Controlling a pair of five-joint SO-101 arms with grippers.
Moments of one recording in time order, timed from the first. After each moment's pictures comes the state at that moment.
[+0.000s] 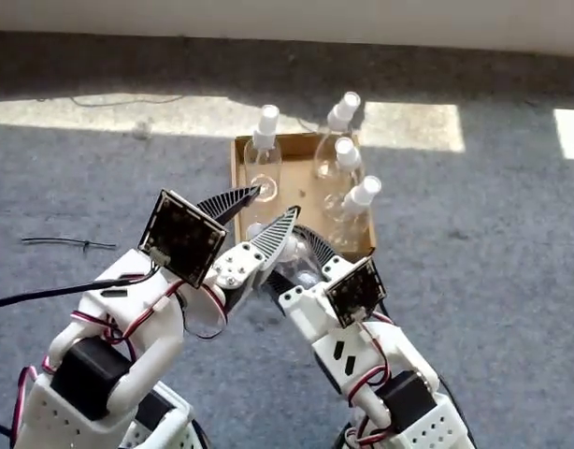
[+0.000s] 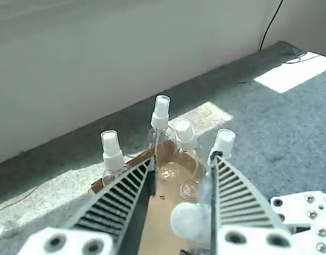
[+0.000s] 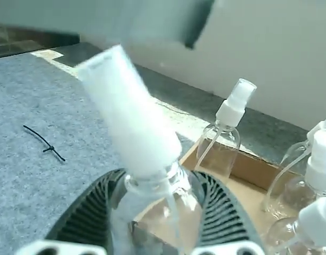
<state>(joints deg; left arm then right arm) 28.3 -70.8 41.2 52.9 -0.4 -37.7 -99.3 86.5 27.6 6.6</state>
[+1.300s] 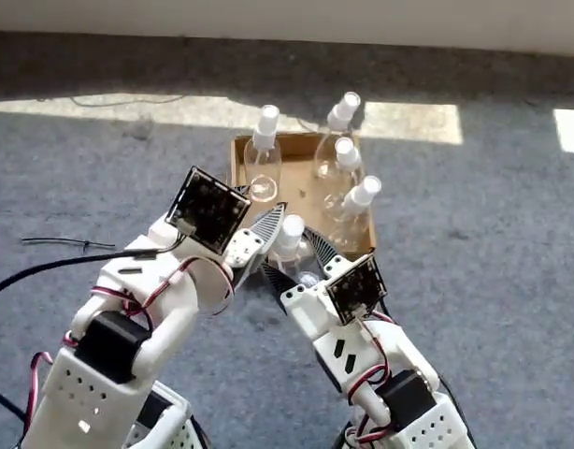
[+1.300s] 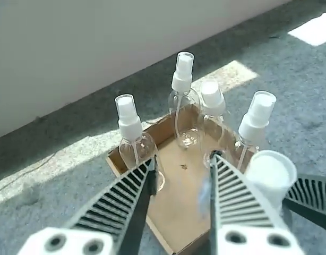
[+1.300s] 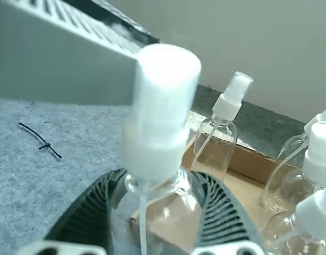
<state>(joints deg) 25.3 -63.0 45.1 50.7 -3.6 -37.3 -99.3 86.6 27.9 6.3</state>
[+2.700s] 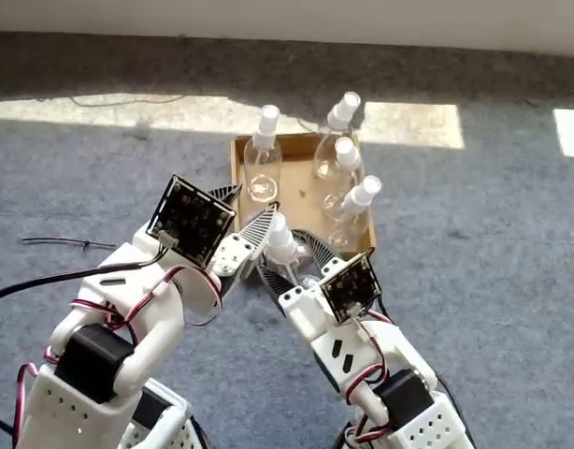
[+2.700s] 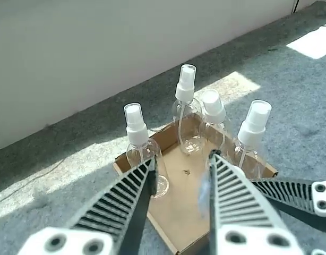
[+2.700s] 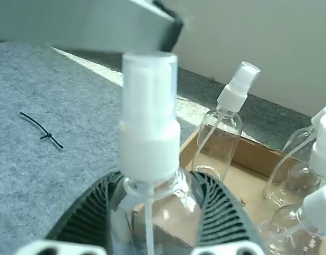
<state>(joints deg) 25.6 -65.1 42.3 56.8 -3.7 -37.5 -99.3 87.1 28.0 6.5</state>
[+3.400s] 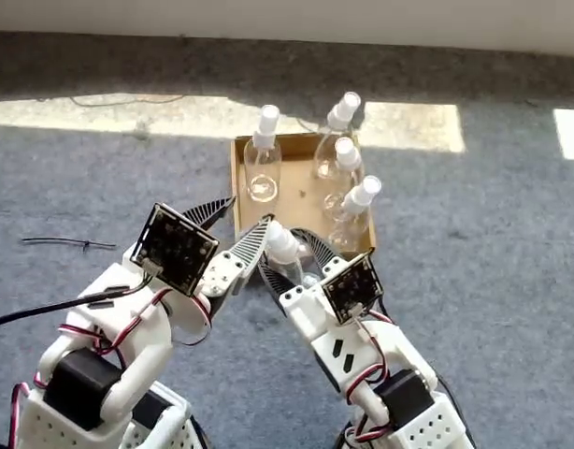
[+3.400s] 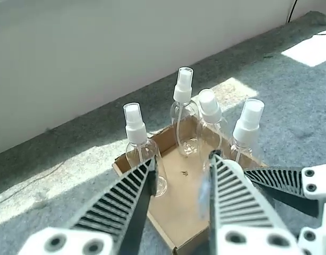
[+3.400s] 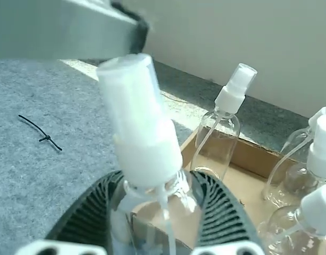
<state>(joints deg) 25.6 -73.4 46.2 58.4 -3.7 -37.3 -99.3 87.3 28.0 6.5</state>
